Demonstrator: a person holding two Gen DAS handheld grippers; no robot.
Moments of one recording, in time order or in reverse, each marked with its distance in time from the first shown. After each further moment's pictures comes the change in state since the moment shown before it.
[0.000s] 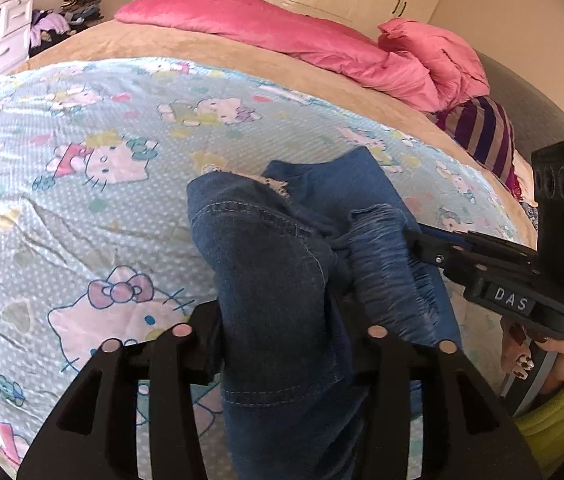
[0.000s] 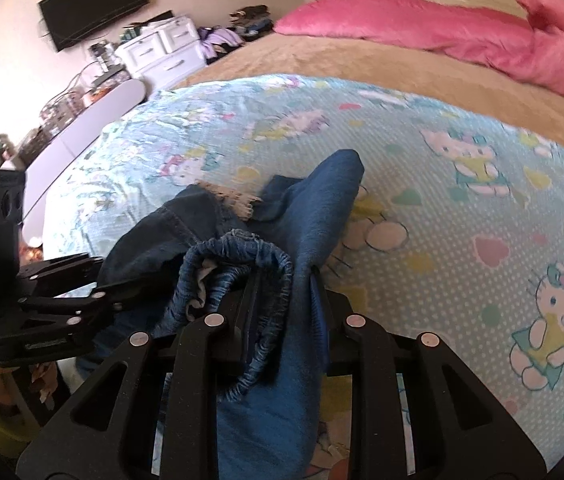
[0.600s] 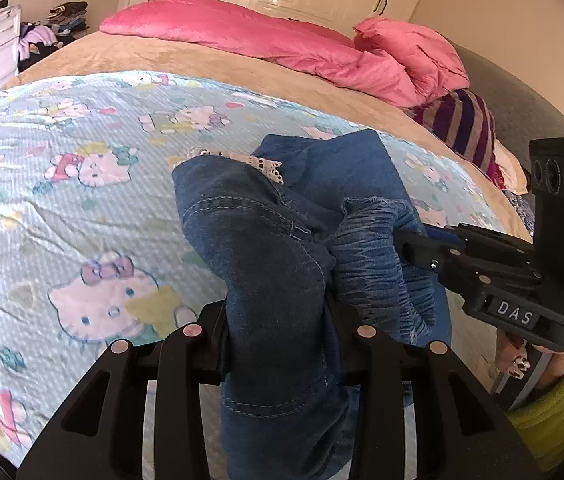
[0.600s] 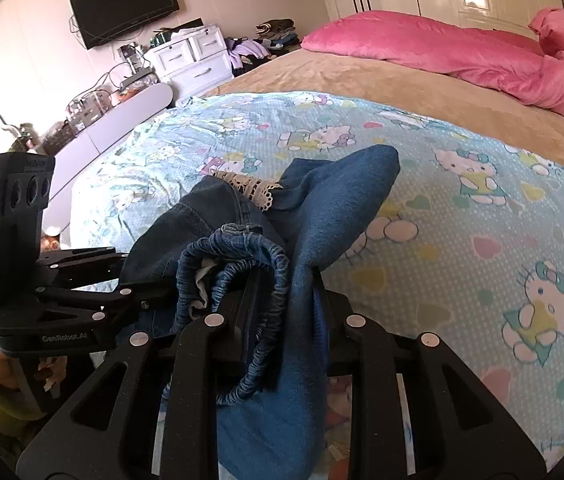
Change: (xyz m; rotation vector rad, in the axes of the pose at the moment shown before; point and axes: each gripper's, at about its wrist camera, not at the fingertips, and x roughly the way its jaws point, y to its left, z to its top) left arm -0.036 -0.031 -0.014 0.050 -0.015 -0.026; right arm -0.043 0.029 -0.009 -0.099 -0.068 0.072
